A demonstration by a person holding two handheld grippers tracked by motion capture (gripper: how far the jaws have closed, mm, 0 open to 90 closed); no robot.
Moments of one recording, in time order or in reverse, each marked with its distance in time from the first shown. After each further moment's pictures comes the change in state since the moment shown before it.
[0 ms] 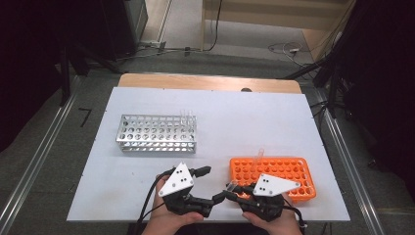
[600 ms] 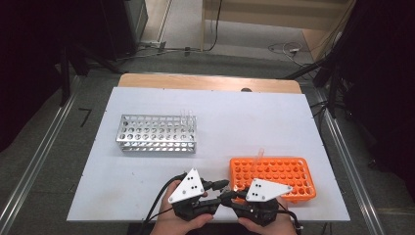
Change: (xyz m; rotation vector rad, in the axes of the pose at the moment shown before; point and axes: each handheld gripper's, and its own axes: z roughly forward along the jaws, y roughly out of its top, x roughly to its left) left arm -0.013 -0.001 0.011 0.021 -0.065 0.044; right arm 0.012 0.001 0.008 0.027 0.036 -0.040
